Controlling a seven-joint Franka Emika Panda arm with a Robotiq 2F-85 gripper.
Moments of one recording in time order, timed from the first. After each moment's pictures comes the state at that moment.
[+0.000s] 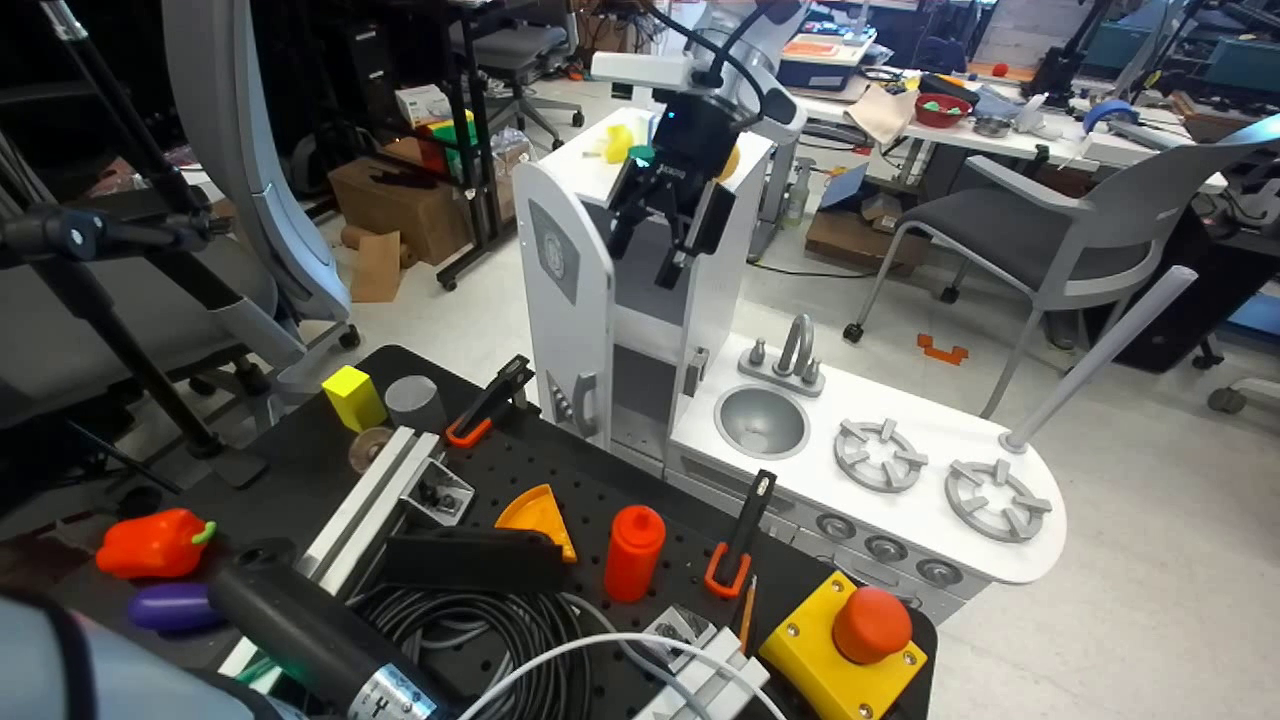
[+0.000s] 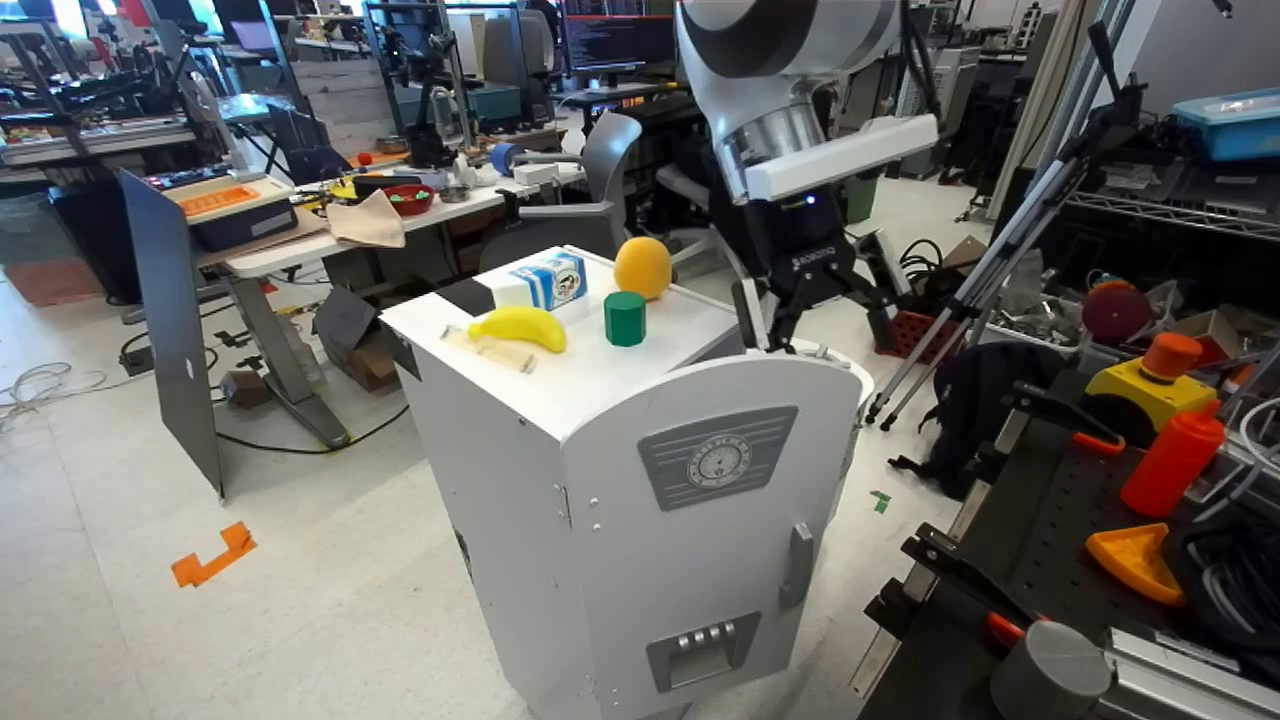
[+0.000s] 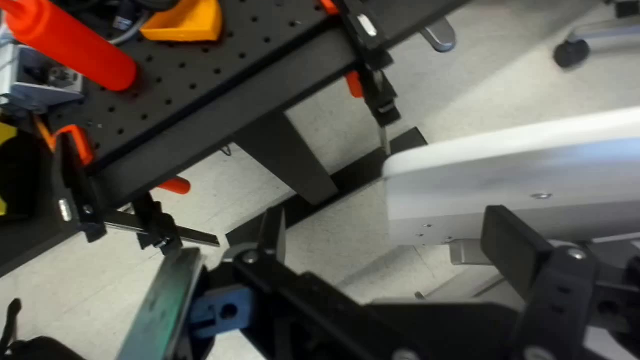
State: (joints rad) arm 0.13 0.56 -0.03 -1.84 0.13 1.79 0.50
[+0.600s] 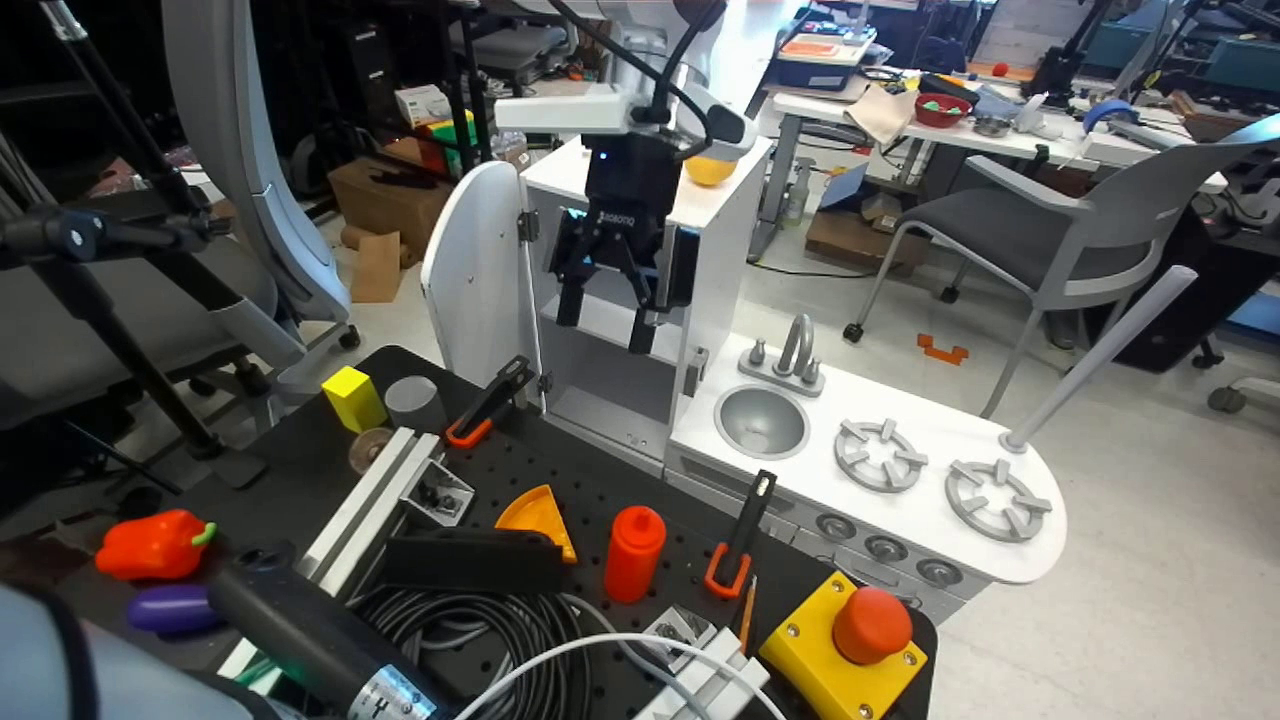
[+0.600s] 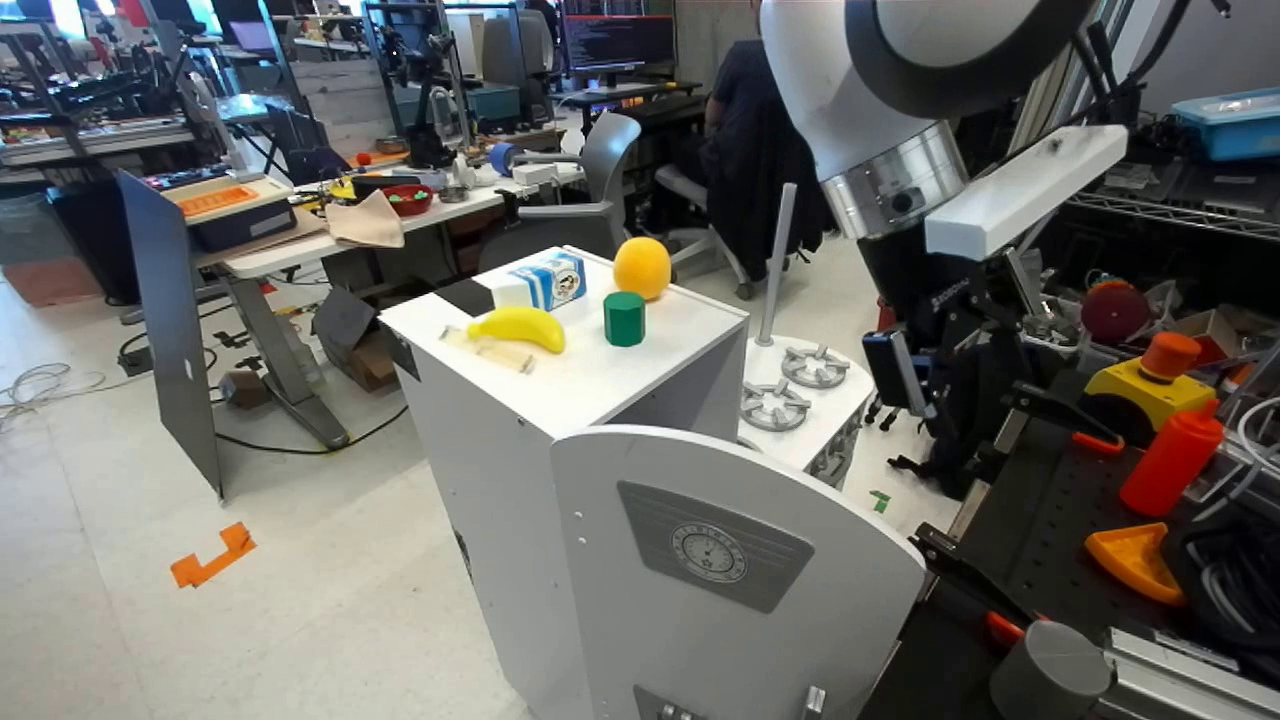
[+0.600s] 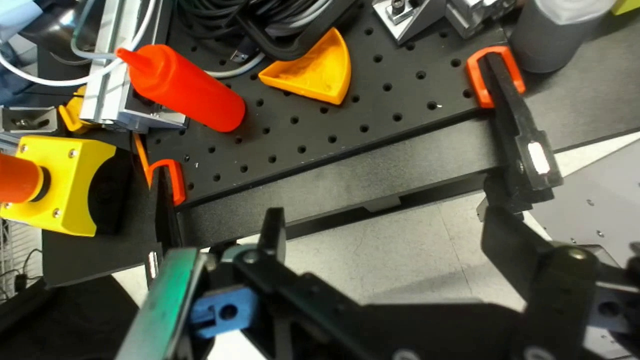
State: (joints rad) arm 0.18 0.29 -0.01 -2.28 -0.06 1.97 0.46
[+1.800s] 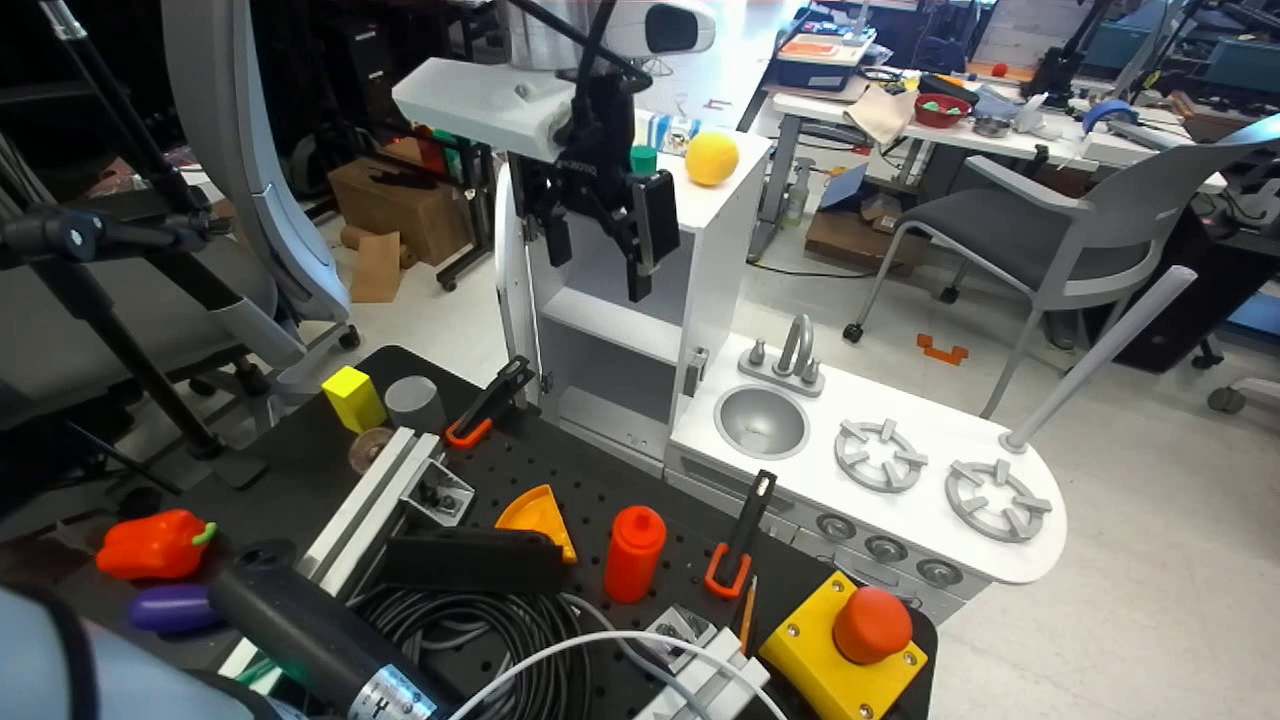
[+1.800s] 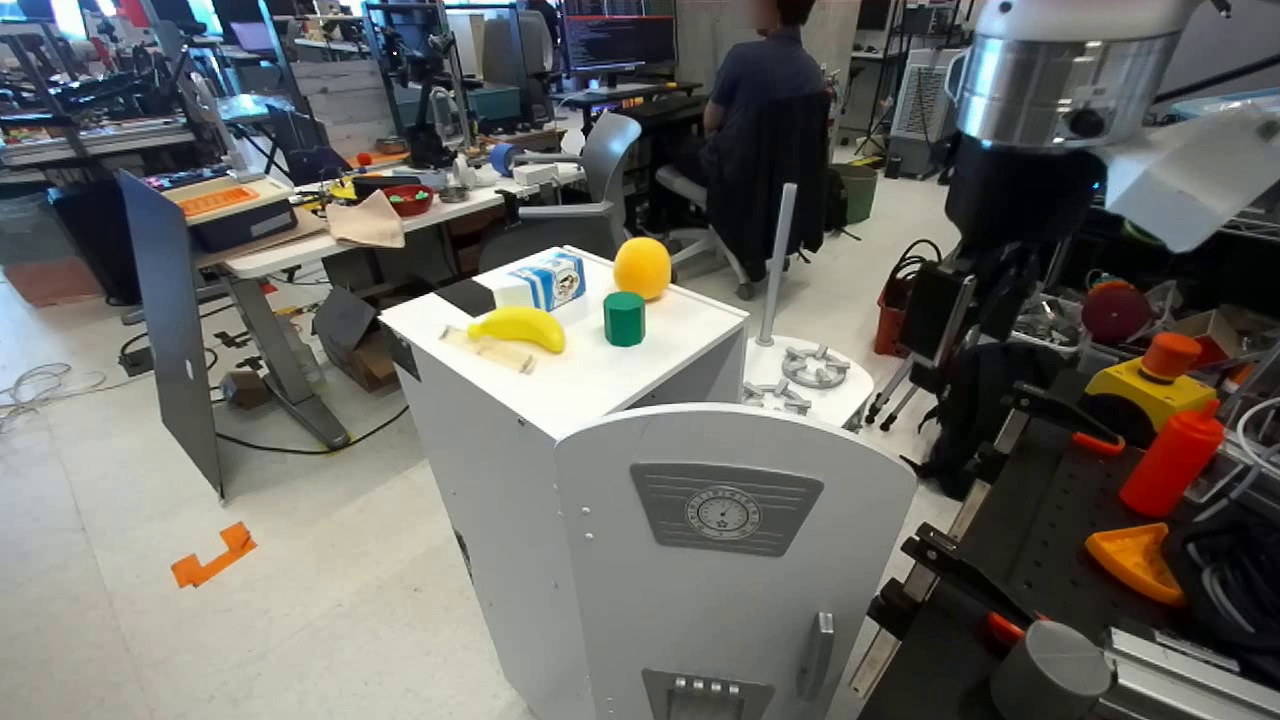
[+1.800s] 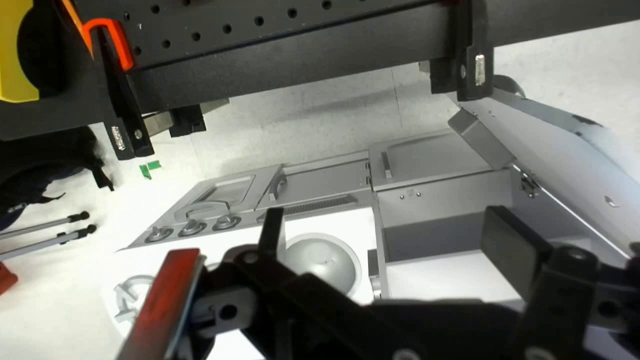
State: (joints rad) arm 0.17 -0.12 0.05 -2.71 -0.22 2.55 0.54
